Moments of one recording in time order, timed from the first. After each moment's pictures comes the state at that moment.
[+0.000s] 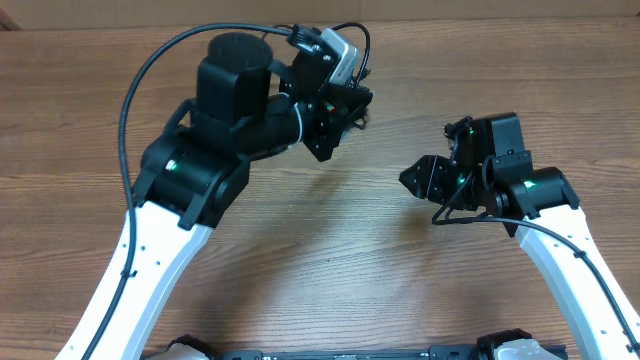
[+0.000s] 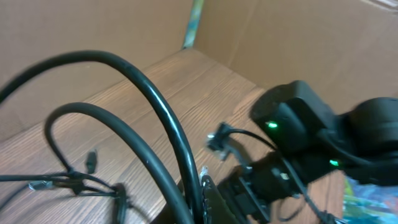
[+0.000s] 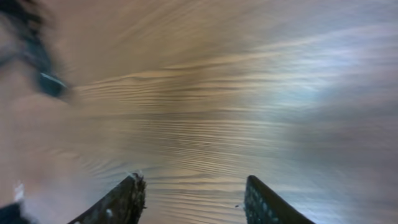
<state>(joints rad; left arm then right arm) -0.48 1.39 1.61 -0.61 0.56 -0.06 0.20 1.29 1.05 -0.79 -0.44 0.46</state>
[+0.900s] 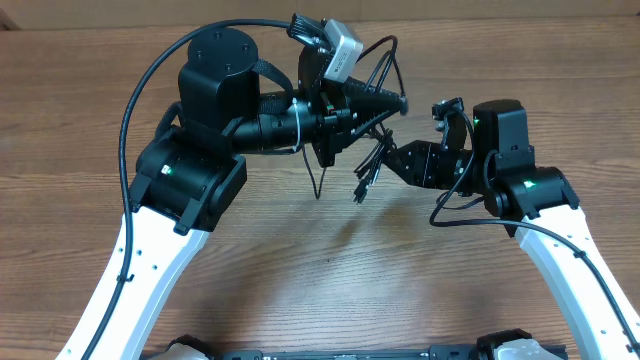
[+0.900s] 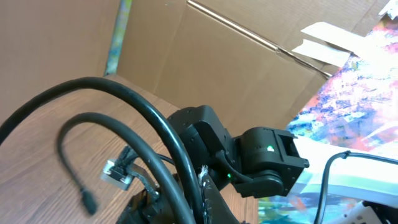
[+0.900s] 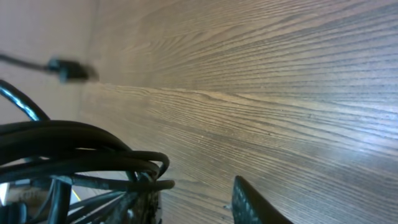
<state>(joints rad) -0.48 1.38 1.61 -0.42 0.85 -0.27 0.20 1.29 1.05 -0.60 -0.61 0.41</state>
